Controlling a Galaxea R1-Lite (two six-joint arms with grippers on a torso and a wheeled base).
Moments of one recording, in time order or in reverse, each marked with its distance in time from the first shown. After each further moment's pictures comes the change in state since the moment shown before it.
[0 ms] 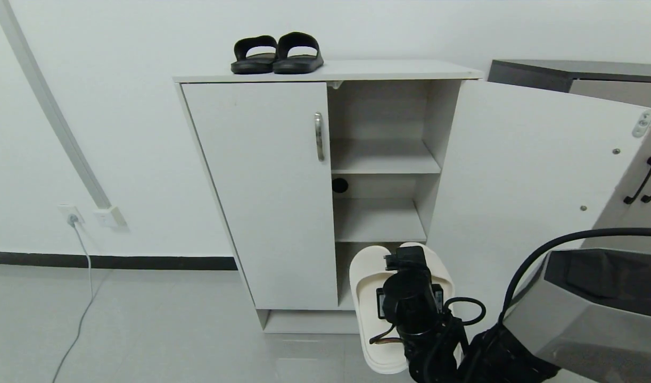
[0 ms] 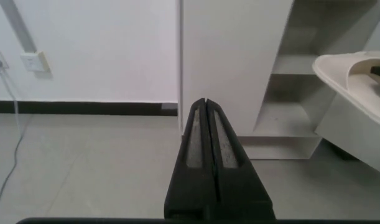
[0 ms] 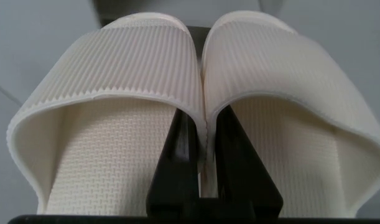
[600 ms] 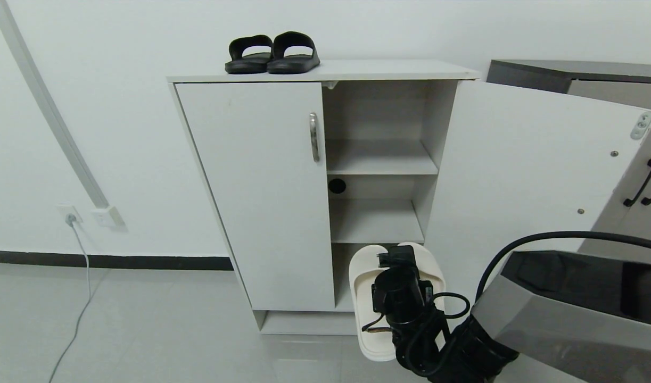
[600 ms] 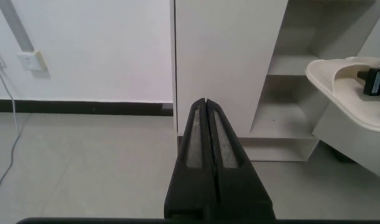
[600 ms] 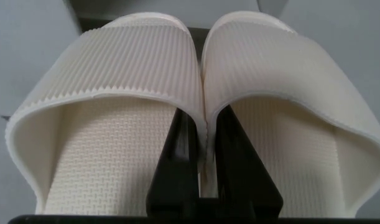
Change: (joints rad) left arm 0.000 0.000 0.000 -0.001 0.001 -0.001; right arm -0.052 0.112 -0.109 -0.006 0.004 -0.023
